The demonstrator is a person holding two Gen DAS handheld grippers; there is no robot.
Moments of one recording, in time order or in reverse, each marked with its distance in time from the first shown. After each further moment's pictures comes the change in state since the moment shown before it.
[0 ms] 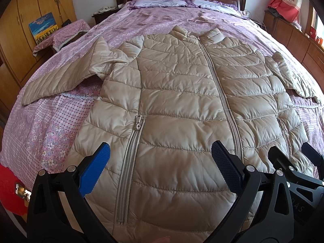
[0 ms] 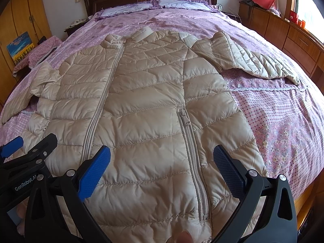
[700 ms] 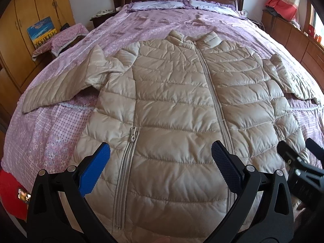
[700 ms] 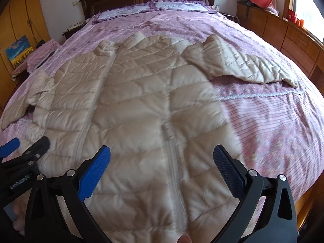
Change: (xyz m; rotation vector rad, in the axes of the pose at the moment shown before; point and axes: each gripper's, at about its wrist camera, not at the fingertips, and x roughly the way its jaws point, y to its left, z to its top) left arm -0.004 -0.013 0.019 0.025 -0.012 0.003; right arm -0.001 -0.032 0.024 0.015 -0.013 -0.016
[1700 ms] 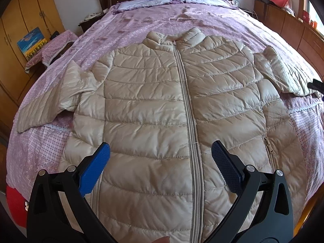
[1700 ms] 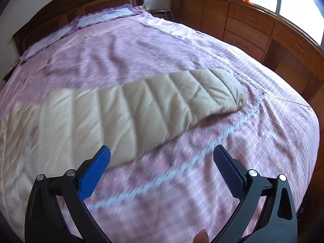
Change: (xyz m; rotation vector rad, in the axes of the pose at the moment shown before) left arm 0.020 -0.056 0.034 0.093 0.036 0.005; right arm 0.086 -0.264 0.125 0.297 -0.002 -0.281
